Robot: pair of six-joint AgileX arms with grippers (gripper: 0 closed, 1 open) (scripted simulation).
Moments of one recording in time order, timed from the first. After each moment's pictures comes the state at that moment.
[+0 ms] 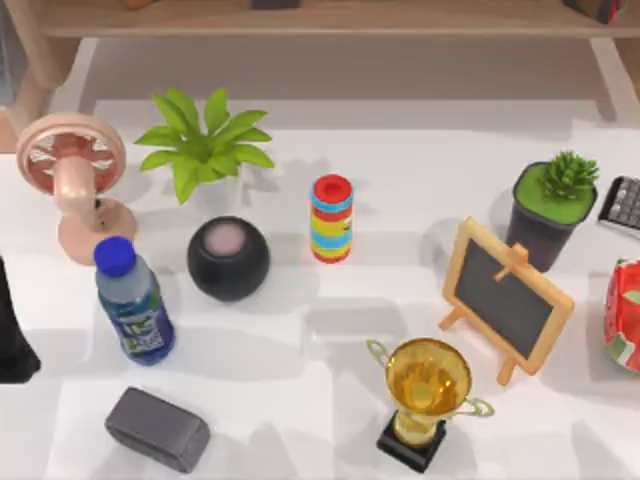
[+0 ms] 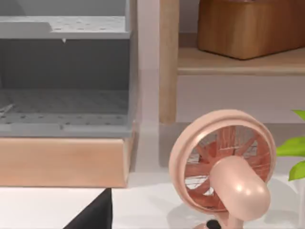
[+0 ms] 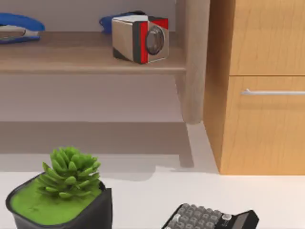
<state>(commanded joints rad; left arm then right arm) 0.00 0.00 0.00 0.00 0.00 0.00 0.00 0.00 0.00 0.00 0.00 0.00</state>
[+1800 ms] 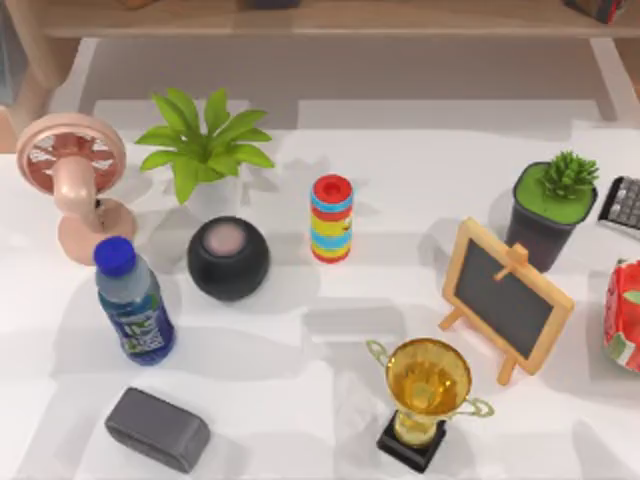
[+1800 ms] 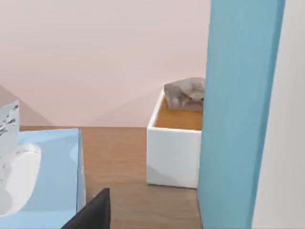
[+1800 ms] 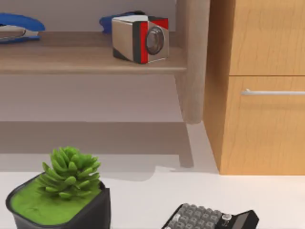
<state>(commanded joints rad) -0.55 1.95 2.09 -0.11 -0.51 0.01 0.00 0.00 0.00 0.00 0.00 0.00</state>
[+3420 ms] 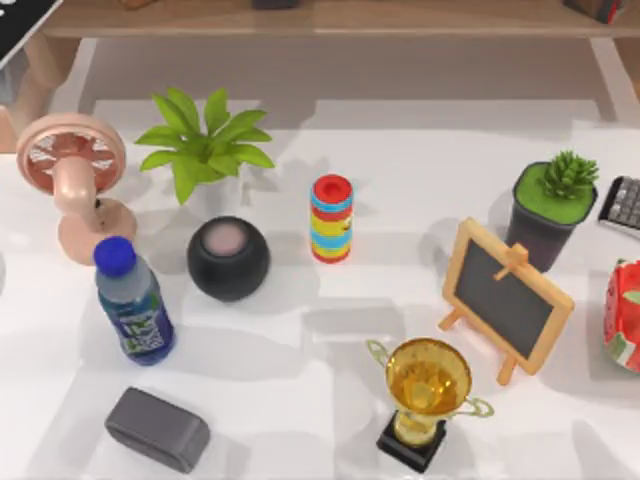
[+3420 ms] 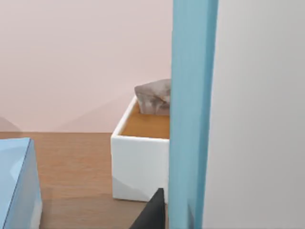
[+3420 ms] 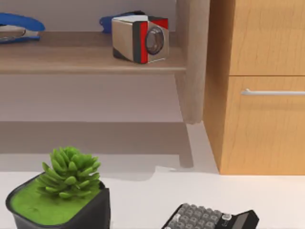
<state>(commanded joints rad) -0.55 2.13 2.33 -0.18 -0.51 0.01 0.00 0.00 0.00 0.00 0.00 0.00</state>
